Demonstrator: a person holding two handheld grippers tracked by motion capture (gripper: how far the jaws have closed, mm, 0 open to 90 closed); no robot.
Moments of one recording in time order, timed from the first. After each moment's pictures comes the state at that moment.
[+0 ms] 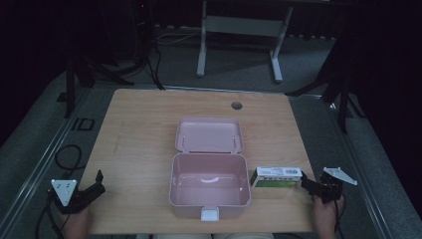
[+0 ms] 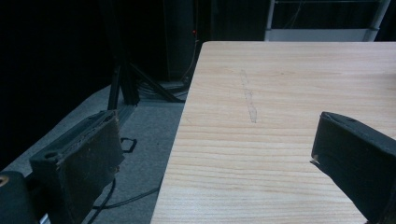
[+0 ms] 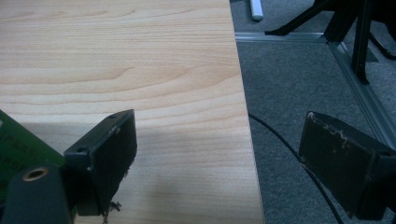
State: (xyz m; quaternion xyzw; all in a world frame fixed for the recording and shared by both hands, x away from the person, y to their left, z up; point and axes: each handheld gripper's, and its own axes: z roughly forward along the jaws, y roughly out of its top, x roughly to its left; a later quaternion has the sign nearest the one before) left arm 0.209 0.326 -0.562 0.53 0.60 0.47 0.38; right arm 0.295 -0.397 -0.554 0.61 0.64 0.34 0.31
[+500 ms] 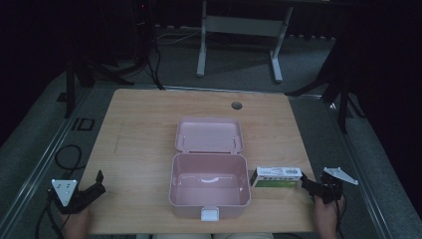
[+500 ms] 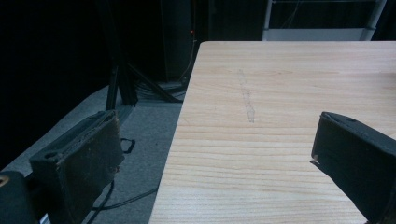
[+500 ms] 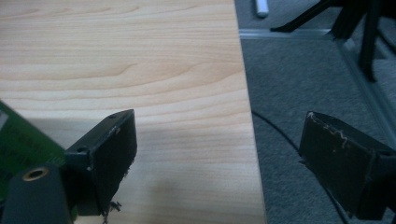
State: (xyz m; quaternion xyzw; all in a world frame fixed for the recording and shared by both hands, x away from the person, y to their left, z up) left arm 0.209 0.325 -0.562 0.53 0.60 0.46 0.39; right arm 0.295 -0.399 -0.553 0.61 0.65 0.35 0.30
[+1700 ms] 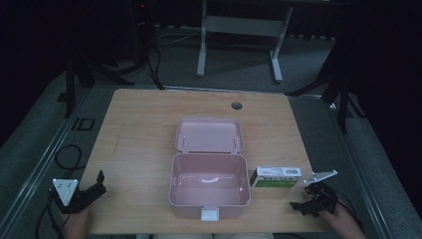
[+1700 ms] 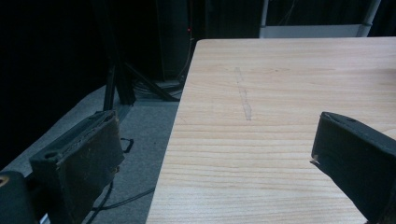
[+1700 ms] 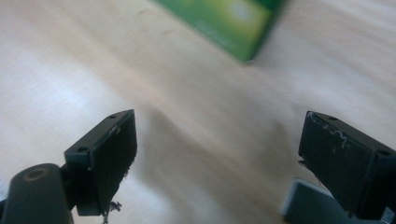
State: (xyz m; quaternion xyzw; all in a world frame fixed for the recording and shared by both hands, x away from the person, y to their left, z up) left arm 0.210 0.325 -0.562 0.54 0.59 0.46 0.39; right arm 0.278 -0.371 -0.526 0.41 0.89 0.21 0.06
